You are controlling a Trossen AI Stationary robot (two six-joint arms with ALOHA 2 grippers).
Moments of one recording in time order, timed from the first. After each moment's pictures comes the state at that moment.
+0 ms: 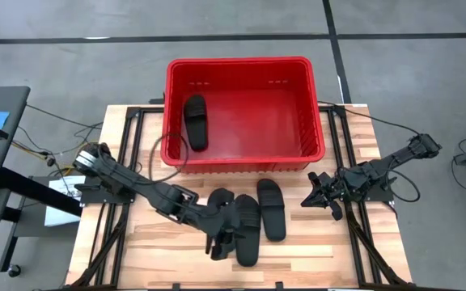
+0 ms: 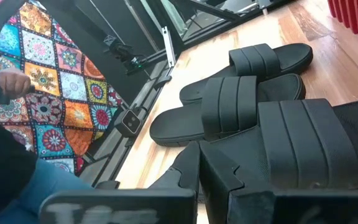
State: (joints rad) left arm -0.45 1.75 1.55 -0.40 -0.19 -0.37; right arm 0.43 0.23 0.01 0.01 0.00 0.50
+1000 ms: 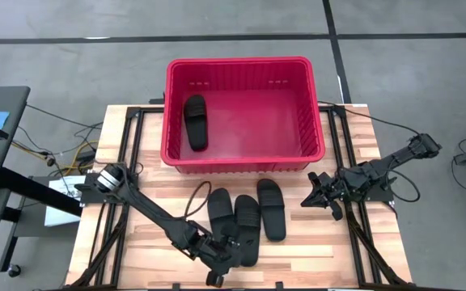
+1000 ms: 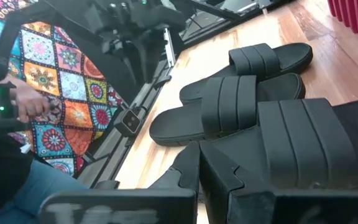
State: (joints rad) left arm -0.59 2.02 1.55 -0.37 -0.21 -0.19; right arm 0.43 0.23 0.01 0.01 0.00 0.50
